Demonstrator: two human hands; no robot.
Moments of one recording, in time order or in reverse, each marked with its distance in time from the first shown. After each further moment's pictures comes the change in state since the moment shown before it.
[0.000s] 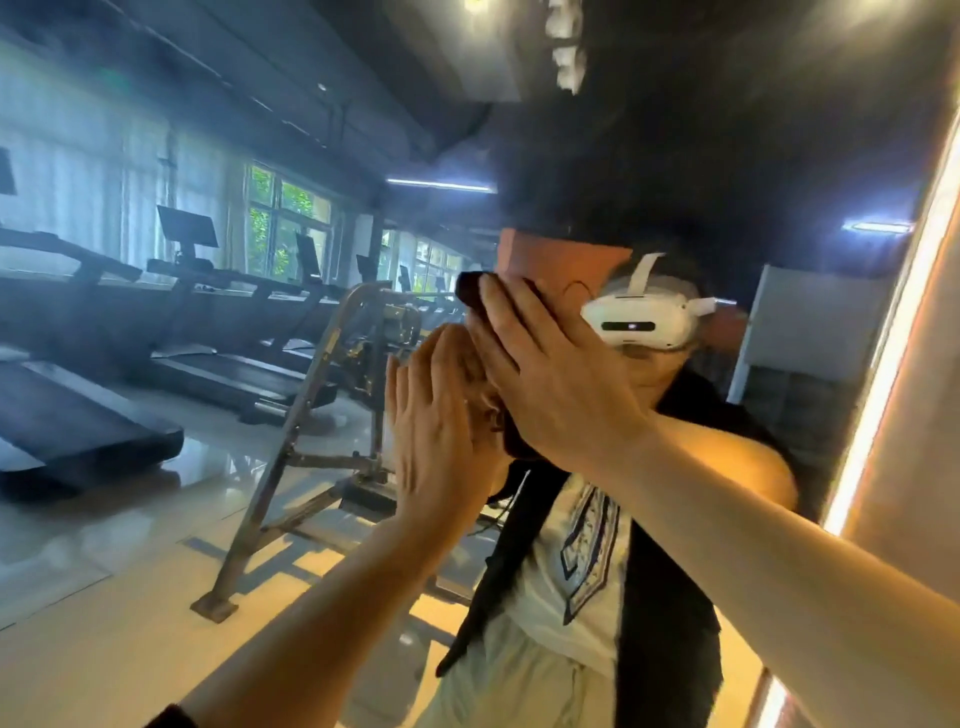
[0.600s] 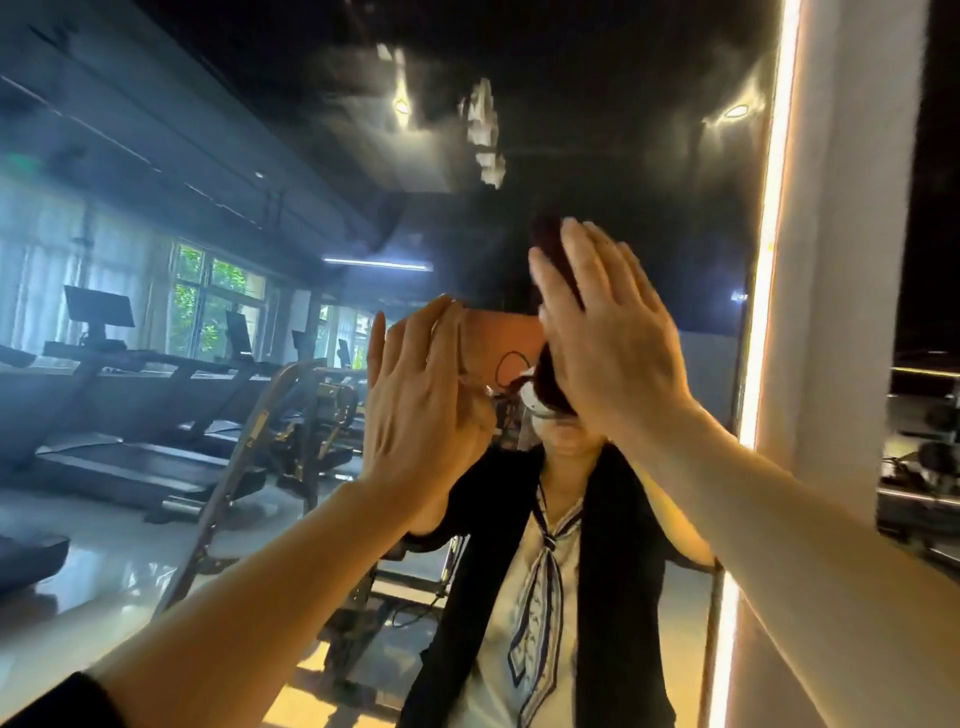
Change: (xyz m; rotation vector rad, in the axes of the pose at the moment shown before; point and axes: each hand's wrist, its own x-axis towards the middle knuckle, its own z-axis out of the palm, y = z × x) left_hand 0.095 0.048 0.026 0.100 -0.025 0.303; right_hand 0.012 0.126 -0.029 -0.050 0.209 0.356
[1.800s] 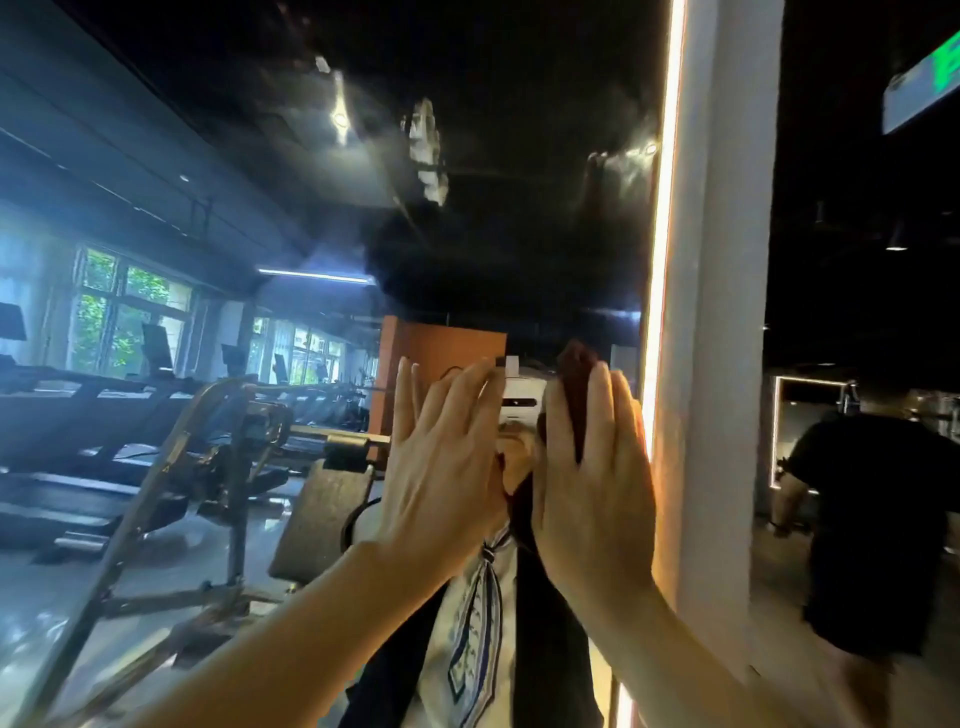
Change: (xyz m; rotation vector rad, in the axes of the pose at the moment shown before) left_hand -0.021 0.066 0.021 -0.019 -0.182 0.131; right_hand -0.112 -0.012 -0.022 -0.057 -0.028 0.333
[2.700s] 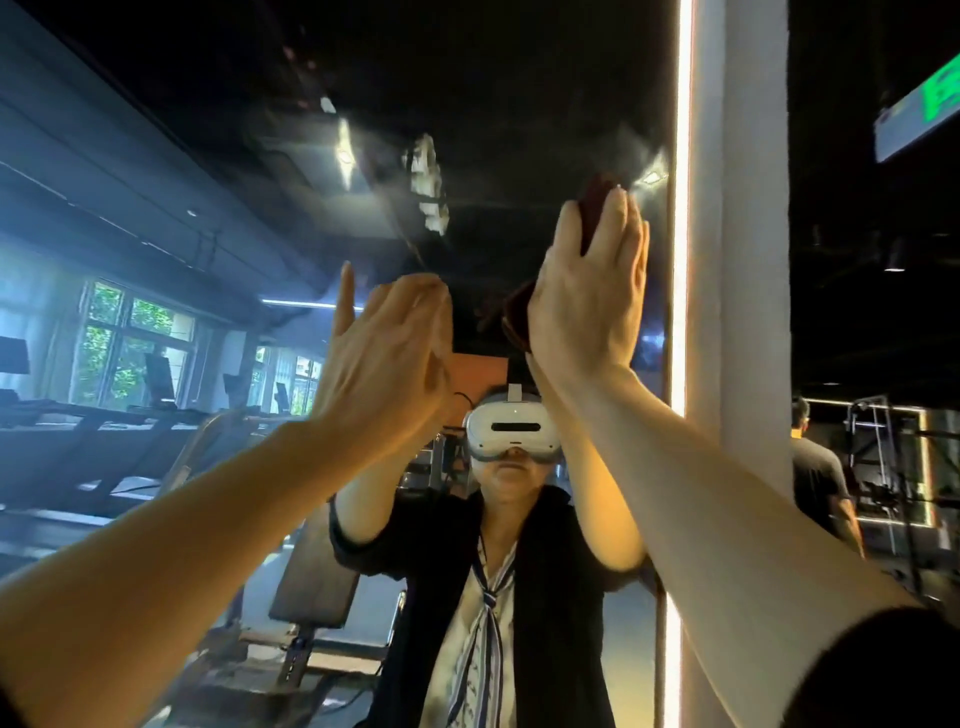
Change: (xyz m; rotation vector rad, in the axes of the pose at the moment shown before) left_hand 0.089 -0.075 -0.041 0.170 0.103 0.086; right_hand 0.188 -0.014 0.021 0.020 0.169 0.143
